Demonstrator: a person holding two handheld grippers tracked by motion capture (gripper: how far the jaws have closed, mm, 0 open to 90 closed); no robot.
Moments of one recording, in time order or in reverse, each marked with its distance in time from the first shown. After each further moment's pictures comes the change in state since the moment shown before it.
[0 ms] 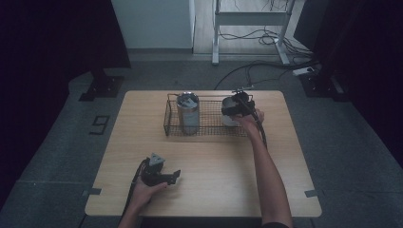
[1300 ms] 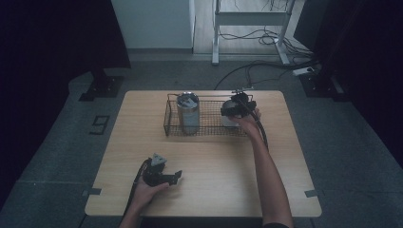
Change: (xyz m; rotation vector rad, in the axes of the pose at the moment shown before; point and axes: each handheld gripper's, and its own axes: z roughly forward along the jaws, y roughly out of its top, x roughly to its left) left arm -0.003 0.000 0.004 0.010 -0.003 0.005; right arm 0.005 -0.002 -0.005 -0.043 -0.029 0.027
